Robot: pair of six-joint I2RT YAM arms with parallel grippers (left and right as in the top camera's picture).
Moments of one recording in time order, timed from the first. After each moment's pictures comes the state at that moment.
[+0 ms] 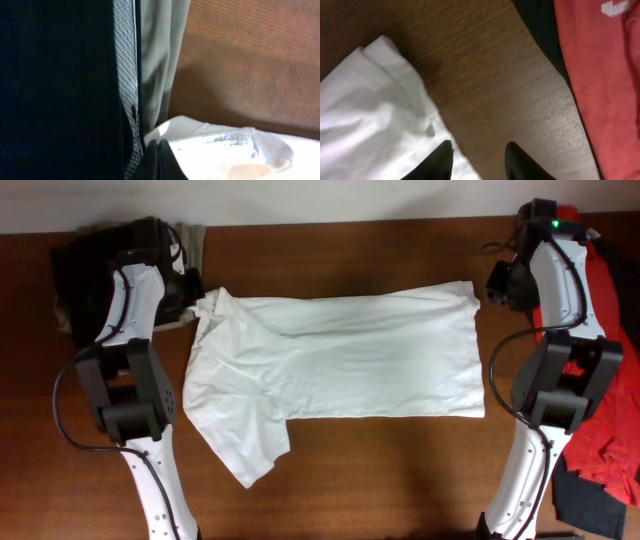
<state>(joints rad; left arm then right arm) 0.10 2.41 2.07 -0.87 0.10 -0.15 -0.21 2.38 2.20 -1.23 0.08 0.31</state>
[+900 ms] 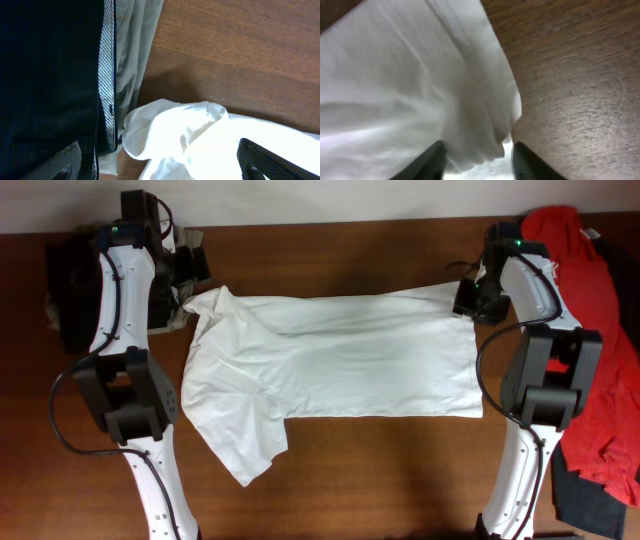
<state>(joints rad) 0.09 2.41 2.33 -1.13 0.10 -0.15 -0.14 2.38 2.00 -1.05 -0.06 0.23</state>
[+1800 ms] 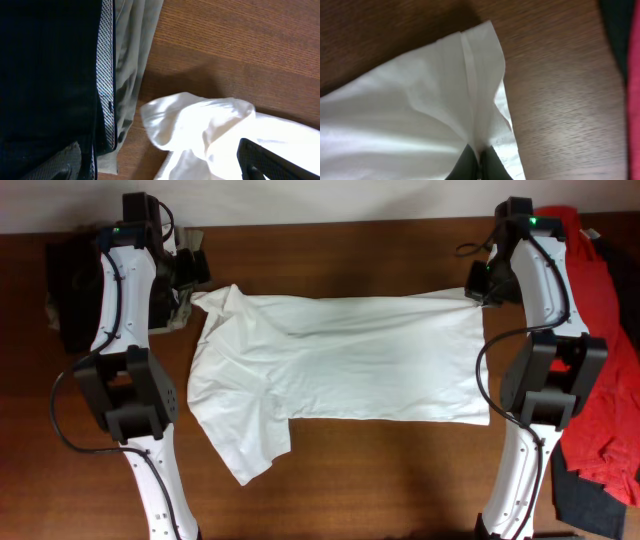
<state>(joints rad) 0.09 2.43 2.33 -1.14 0.10 -0.15 -0.14 2.39 2.24 -1.28 0.03 0.23</state>
